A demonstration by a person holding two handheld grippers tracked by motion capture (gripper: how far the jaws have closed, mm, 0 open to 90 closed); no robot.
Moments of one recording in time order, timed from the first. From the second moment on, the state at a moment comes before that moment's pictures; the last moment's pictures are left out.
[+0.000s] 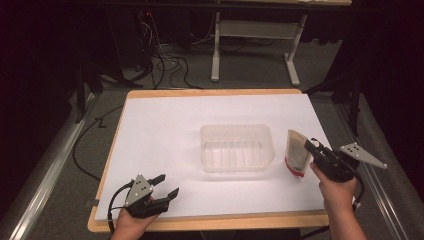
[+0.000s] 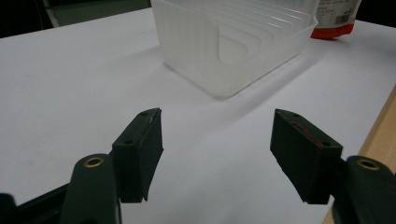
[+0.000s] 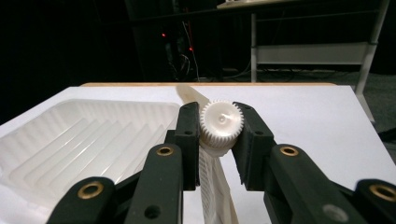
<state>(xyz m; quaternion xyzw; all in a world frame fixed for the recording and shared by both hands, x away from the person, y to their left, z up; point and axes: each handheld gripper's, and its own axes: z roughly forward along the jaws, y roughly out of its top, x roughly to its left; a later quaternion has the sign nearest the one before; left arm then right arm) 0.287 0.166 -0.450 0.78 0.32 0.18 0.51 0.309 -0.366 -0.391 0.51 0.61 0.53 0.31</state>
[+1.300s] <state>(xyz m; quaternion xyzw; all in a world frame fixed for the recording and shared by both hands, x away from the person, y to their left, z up) 0.292 0.157 -0.450 0.78 0.31 0.18 0.51 0.279 -0.379 -0.425 0.50 0.65 0.48 0.30</state>
